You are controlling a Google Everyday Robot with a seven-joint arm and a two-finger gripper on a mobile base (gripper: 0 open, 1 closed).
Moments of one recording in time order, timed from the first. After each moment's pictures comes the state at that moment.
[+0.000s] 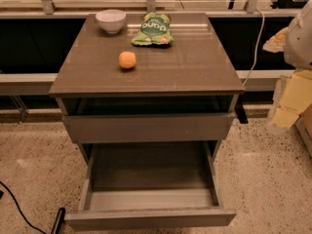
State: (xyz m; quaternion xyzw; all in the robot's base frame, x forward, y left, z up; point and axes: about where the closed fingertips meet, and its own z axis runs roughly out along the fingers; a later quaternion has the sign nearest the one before) arm 0.438 -0.216 0.978 -0.60 0.78 -0.04 0.16
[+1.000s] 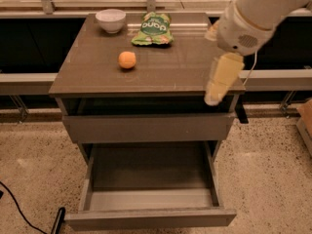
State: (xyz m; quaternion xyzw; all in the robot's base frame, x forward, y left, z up) arm 0.529 -0.135 0.955 -0.65 0.73 0.01 0.21
